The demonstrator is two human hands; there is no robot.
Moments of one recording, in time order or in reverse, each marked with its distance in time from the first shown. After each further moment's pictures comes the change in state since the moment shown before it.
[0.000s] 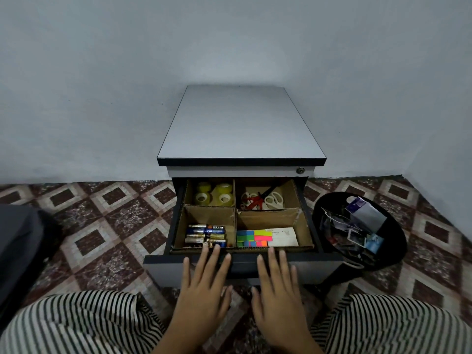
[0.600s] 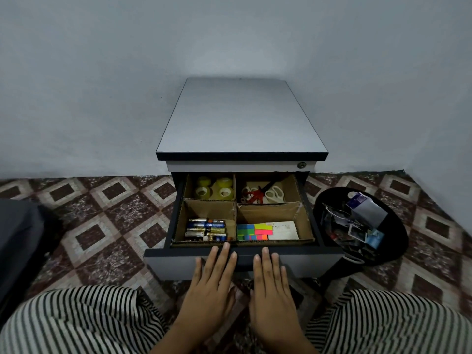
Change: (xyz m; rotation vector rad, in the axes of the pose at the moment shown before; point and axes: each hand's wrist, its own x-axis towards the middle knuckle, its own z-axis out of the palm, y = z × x) left_hand -0.003 0.007 0.023 0.014 0.044 0.066; right_hand -0.007 -0.009 0.030 -0.012 0.150 -0.032
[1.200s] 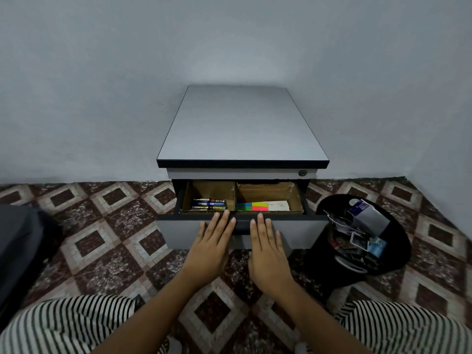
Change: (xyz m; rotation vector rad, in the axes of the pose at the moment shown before) left_hand 0.081 -0.050 0.024 0.047 -0.112 0.048; right_hand 0.090 0.019 0.015 -0.027 -0.296 -0.027
